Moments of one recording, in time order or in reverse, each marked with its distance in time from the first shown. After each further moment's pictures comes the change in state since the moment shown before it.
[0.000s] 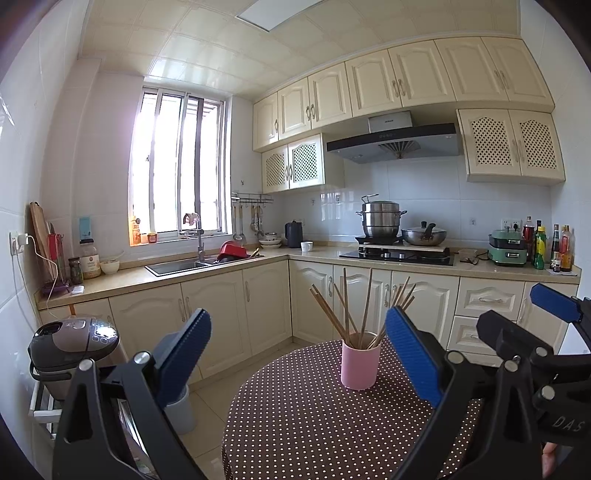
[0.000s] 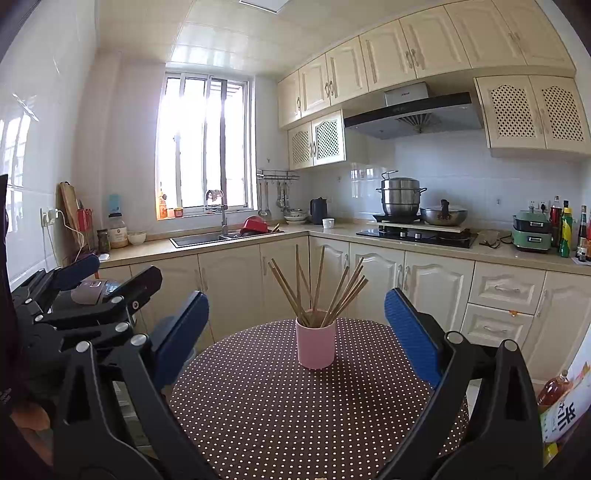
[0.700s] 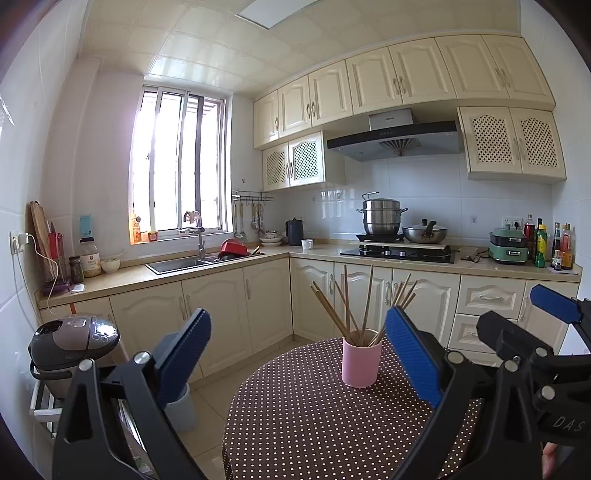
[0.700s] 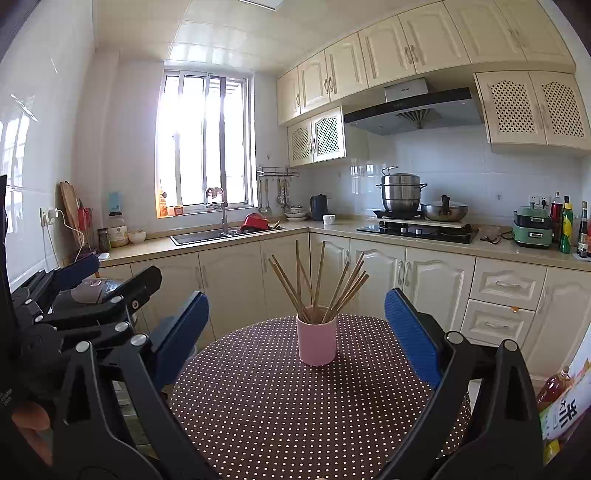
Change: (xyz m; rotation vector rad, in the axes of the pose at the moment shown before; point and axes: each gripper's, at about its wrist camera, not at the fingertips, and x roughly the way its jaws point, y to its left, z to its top) left arm 0.001 0.000 0.001 0.002 0.007 0.003; right arm 0.002 -0.001 0.000 0.007 0.011 0.001
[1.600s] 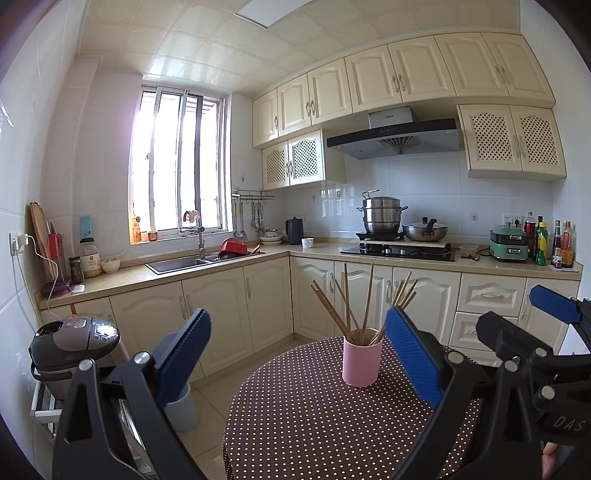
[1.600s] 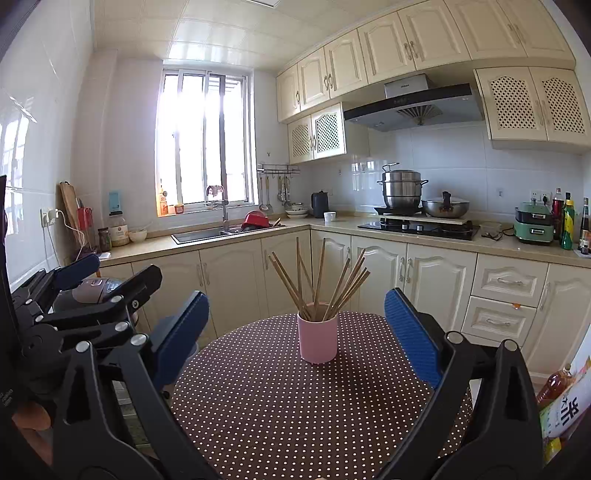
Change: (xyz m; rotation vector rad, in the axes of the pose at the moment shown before) left arm 0.004 0.000 -0.003 0.005 0.005 0.001; right arm 0.003 0.003 -0.004 0.007 0.011 0.003
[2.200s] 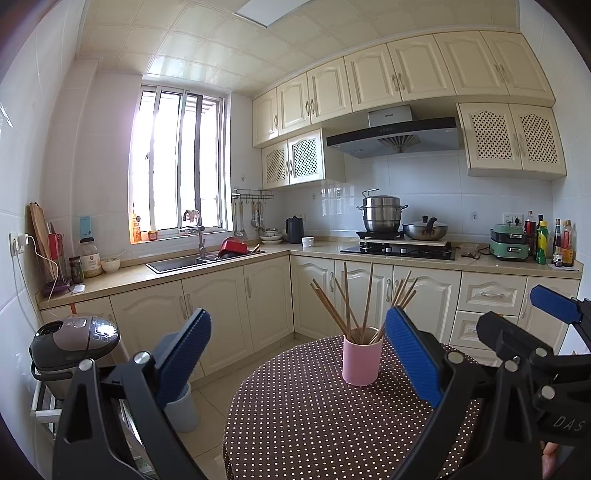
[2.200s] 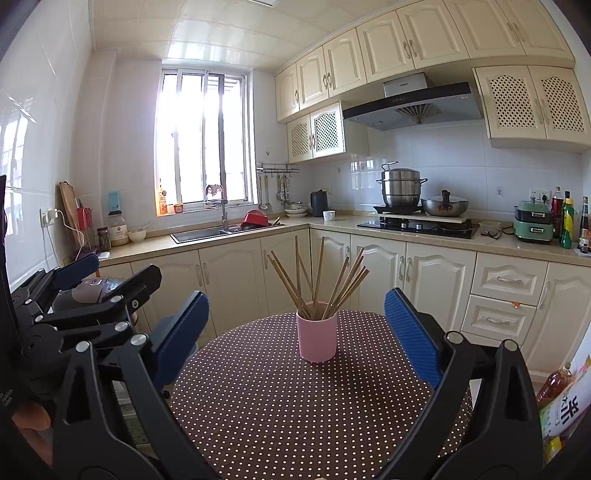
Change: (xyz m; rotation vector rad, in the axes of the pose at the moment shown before) left arm 0.001 0.000 -0.001 0.002 0.004 0.000; right arm 0.000 0.001 -0.001 0.004 0.004 -0.004
